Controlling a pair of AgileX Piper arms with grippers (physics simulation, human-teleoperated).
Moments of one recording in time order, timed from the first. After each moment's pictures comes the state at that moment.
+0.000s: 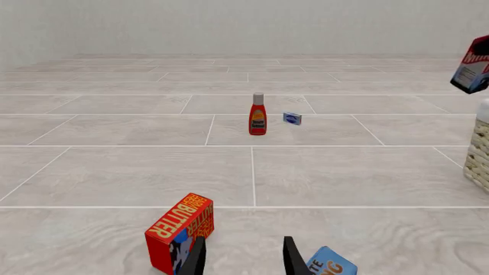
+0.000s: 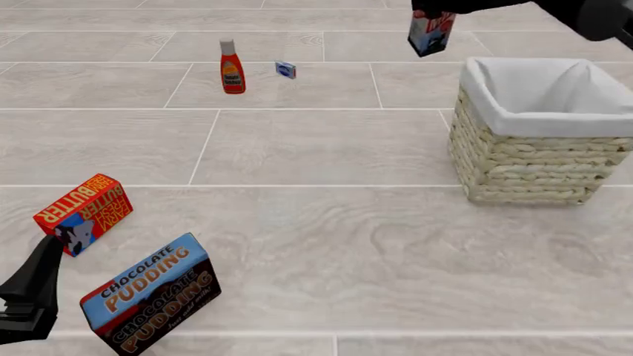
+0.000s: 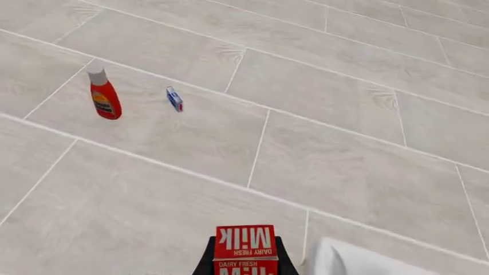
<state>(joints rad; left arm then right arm) 0.00 0.01 0.00 0.00 0.00 0.19 1.90 -1.94 0.48 -0.17</state>
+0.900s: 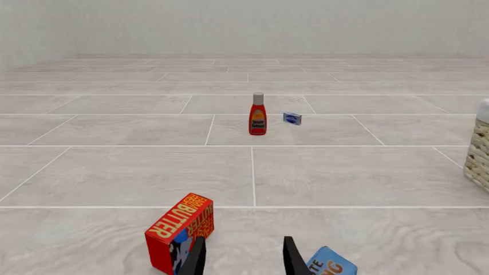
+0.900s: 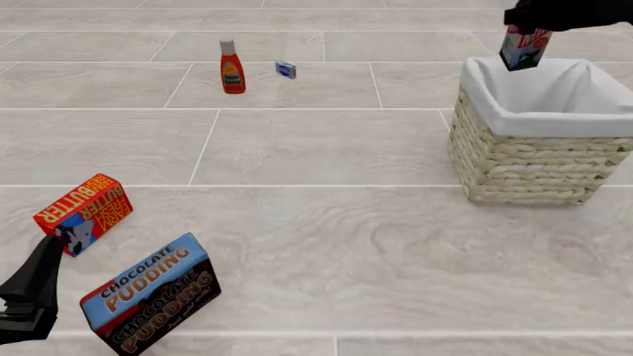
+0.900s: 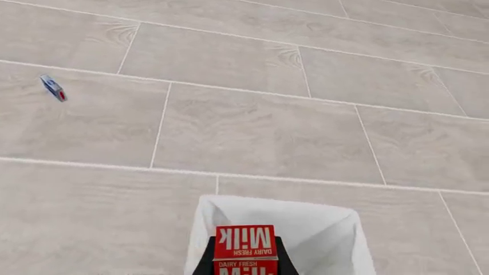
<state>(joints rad) 0.00 0.01 0.00 0.00 0.00 -0.09 1.84 -1.77 0.39 -0.19</state>
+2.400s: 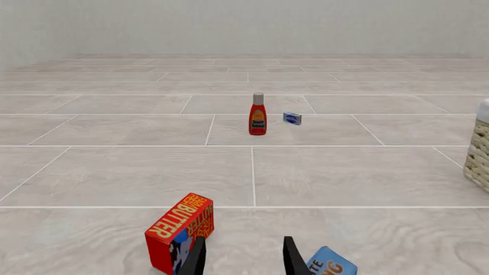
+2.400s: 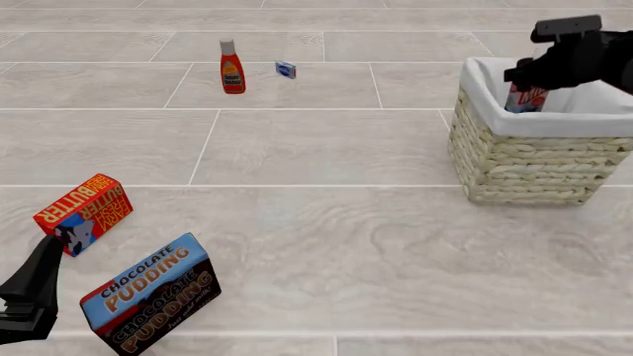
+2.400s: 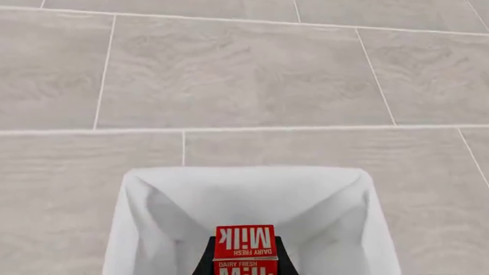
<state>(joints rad) 0.00 0.01 0.00 0.00 0.00 -0.19 2.06 -1.78 0.36 -0.17</state>
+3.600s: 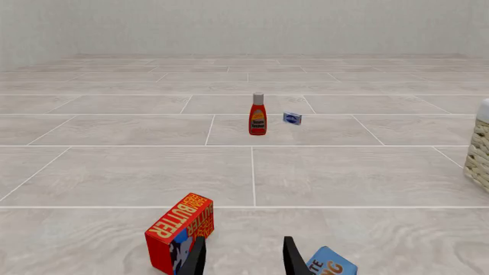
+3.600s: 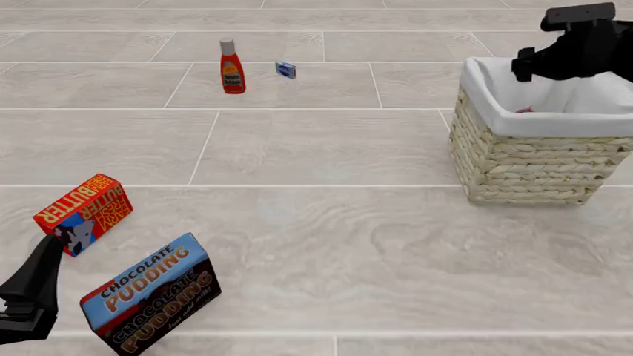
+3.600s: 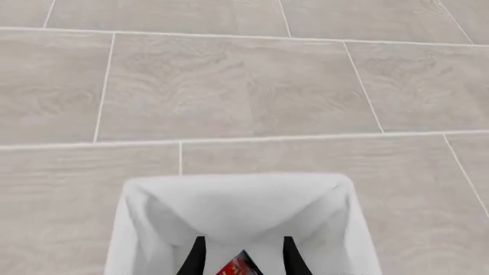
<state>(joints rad) 0.00 0.01 0.00 0.00 0.00 -0.20 2.03 -1.78 0.35 -0.16</state>
